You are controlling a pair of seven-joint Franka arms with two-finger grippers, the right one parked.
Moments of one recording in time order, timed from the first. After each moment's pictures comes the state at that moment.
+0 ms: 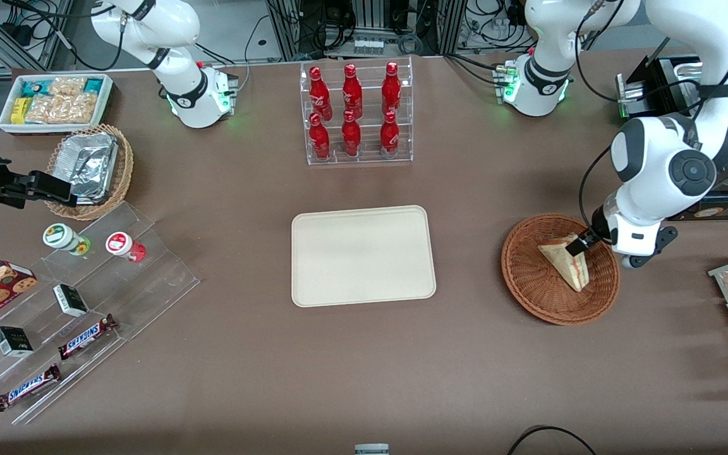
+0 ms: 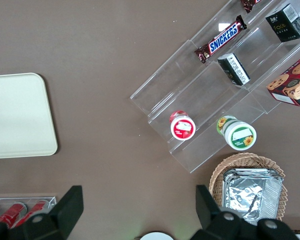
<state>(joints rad) -0.01 0.14 -0.03 -2.21 -0.01 2.30 -0.66</state>
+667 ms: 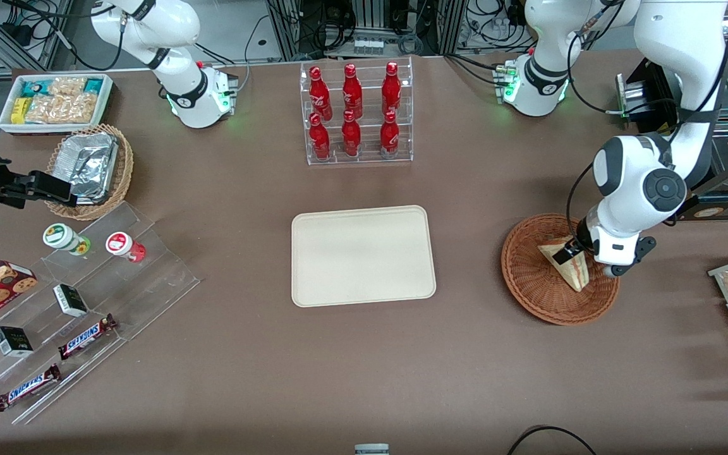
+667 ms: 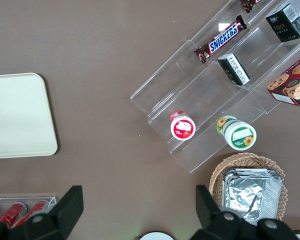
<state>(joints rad) -0.03 0.23 -0.03 -2.23 -0.01 2.41 -0.69</state>
